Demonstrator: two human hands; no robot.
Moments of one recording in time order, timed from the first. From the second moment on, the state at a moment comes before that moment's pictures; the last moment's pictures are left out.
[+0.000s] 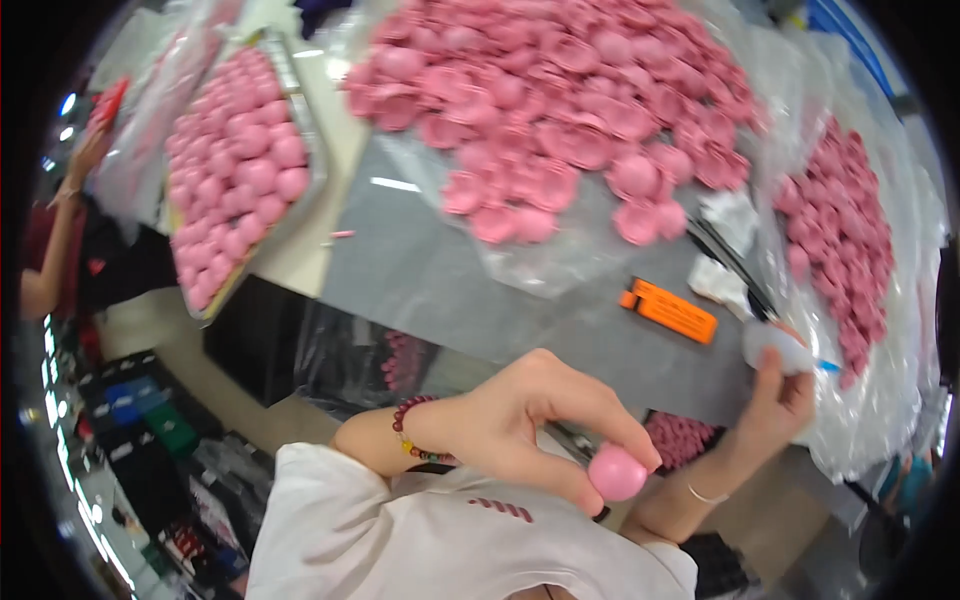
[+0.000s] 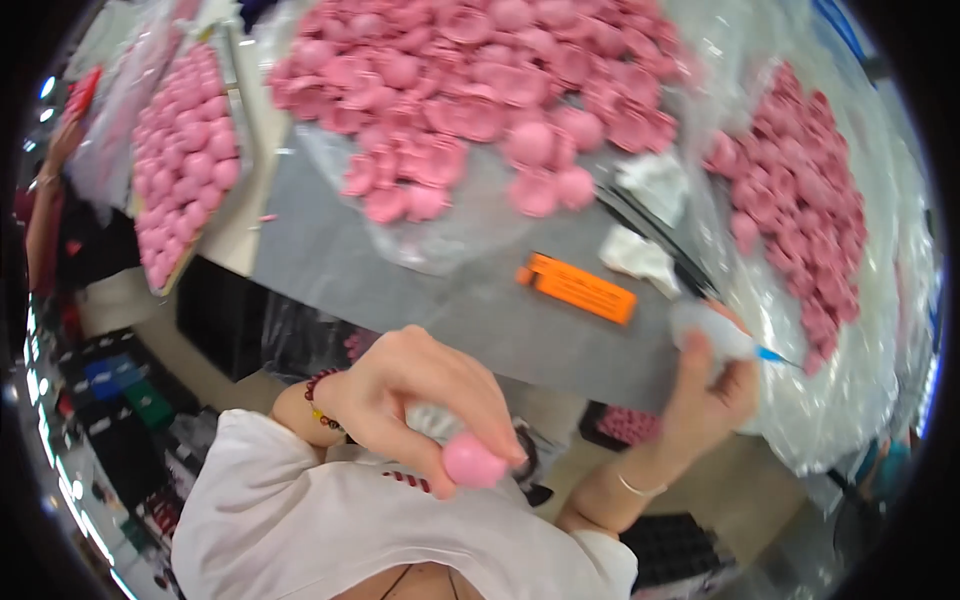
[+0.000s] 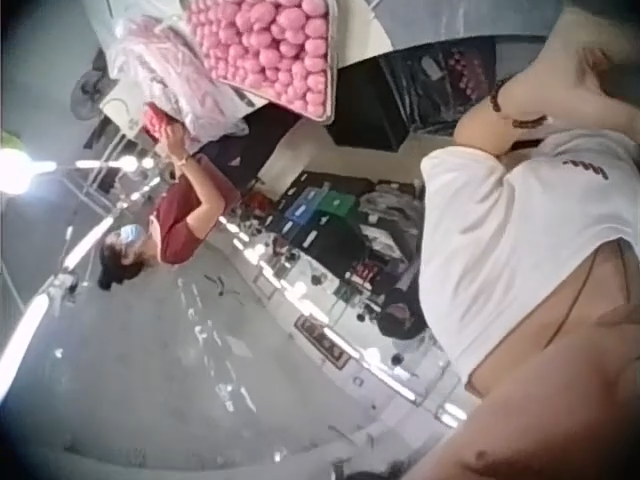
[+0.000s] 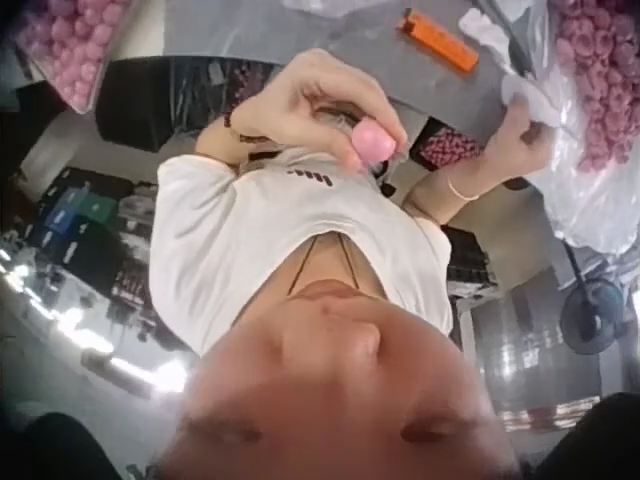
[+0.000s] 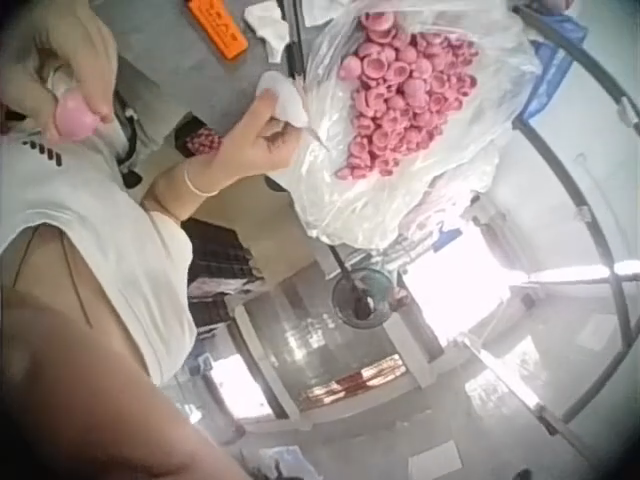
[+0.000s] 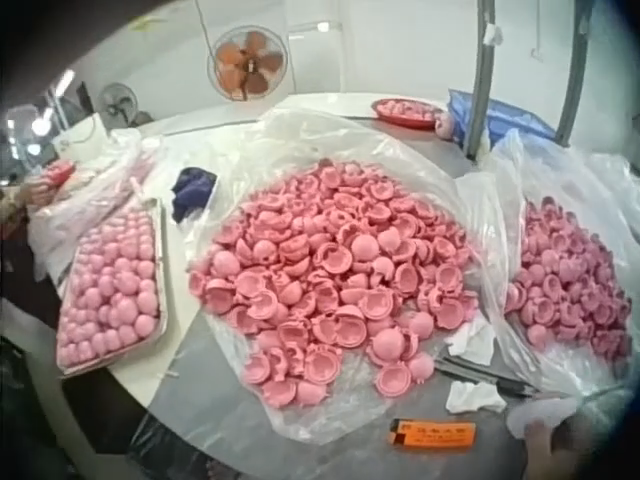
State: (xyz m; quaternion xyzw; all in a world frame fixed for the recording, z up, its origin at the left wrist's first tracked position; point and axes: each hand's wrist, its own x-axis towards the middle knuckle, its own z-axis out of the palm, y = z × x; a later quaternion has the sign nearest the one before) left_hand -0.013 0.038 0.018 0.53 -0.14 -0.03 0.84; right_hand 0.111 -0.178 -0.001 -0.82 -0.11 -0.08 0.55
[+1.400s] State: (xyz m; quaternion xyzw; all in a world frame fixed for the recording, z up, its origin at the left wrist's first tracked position) left_hand 0.024 0.126 0.041 0.82 0.05 0.35 0.45; right_hand 0.107 -0.193 -0.010 -0.76 -0.15 -0.11 0.63
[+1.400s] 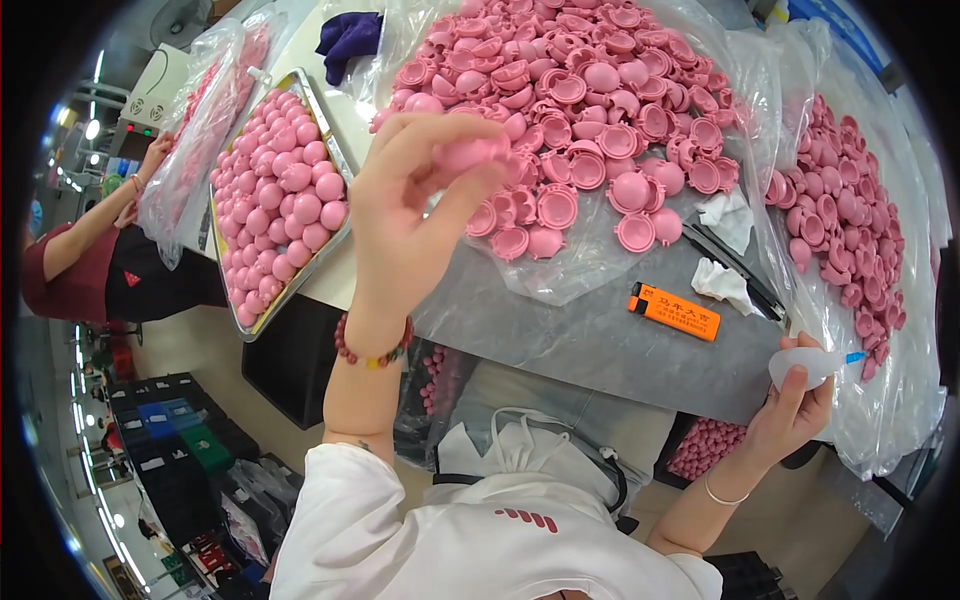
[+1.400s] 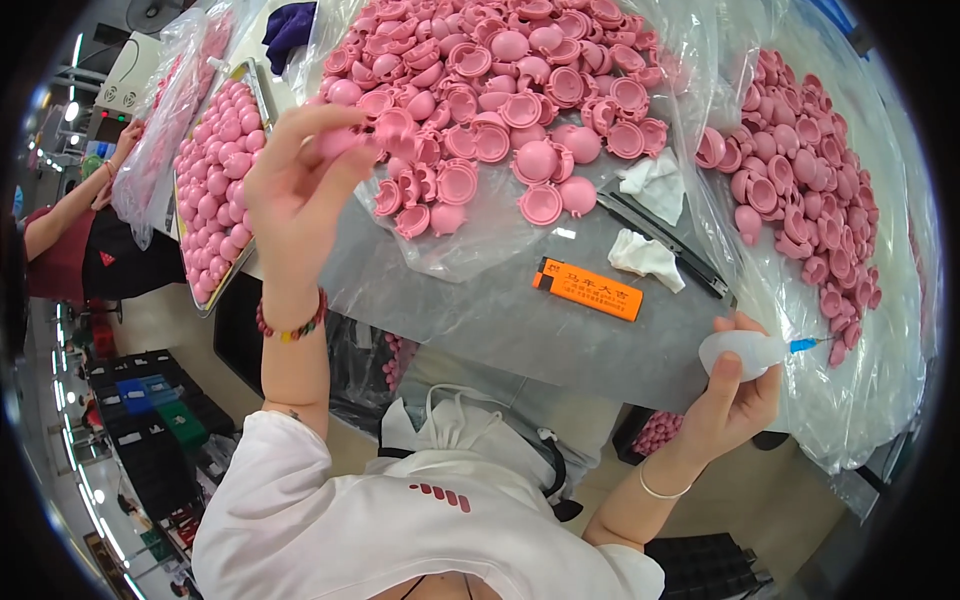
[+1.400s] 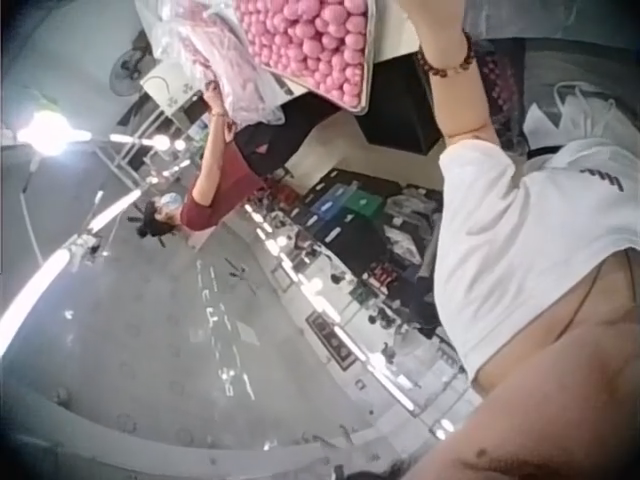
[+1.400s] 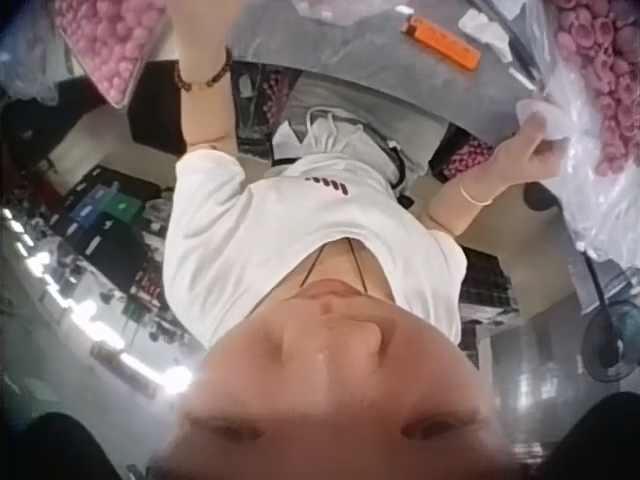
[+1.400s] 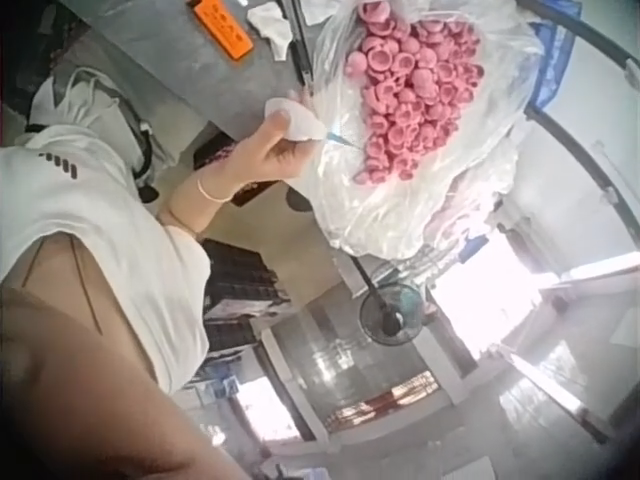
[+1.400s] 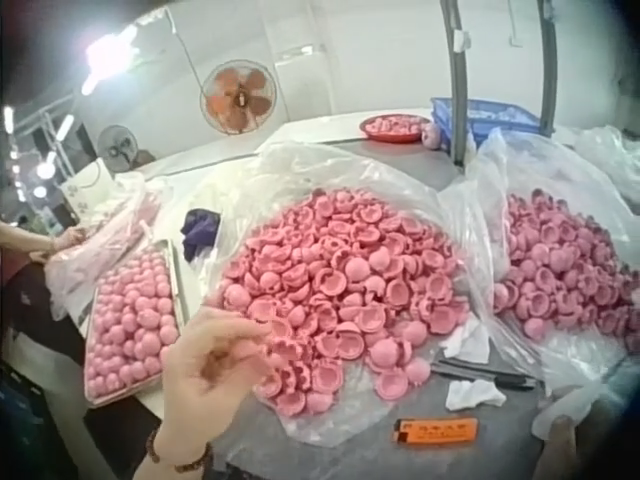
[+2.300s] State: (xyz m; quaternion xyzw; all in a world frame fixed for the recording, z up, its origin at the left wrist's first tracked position) left_hand -0.002 -0.011 0.009 0.38 0.02 0.02 0.92; right_hand 0.074 -0.172 0.025 -0.60 -0.29 -0.13 0.74
